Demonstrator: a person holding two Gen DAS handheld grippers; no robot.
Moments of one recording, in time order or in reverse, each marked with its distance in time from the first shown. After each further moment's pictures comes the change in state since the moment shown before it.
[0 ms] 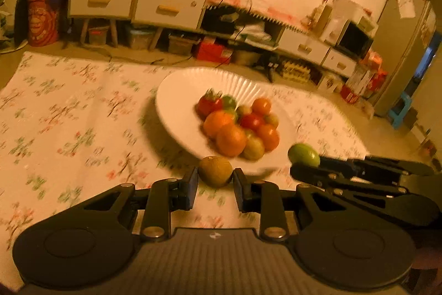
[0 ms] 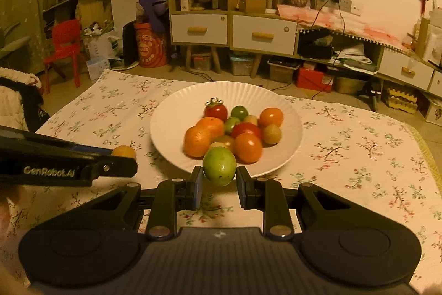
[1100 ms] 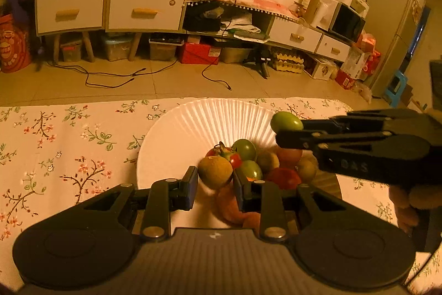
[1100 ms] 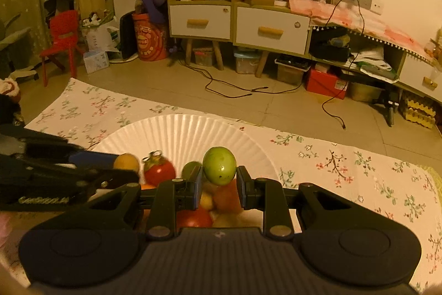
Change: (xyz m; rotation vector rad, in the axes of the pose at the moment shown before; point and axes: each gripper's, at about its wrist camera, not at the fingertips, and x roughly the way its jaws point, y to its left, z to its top) left arm 0.081 0.015 0.060 0.124 0.045 -0.031; right arm 0.089 -0.051 0.059 -0.063 0.040 0.040
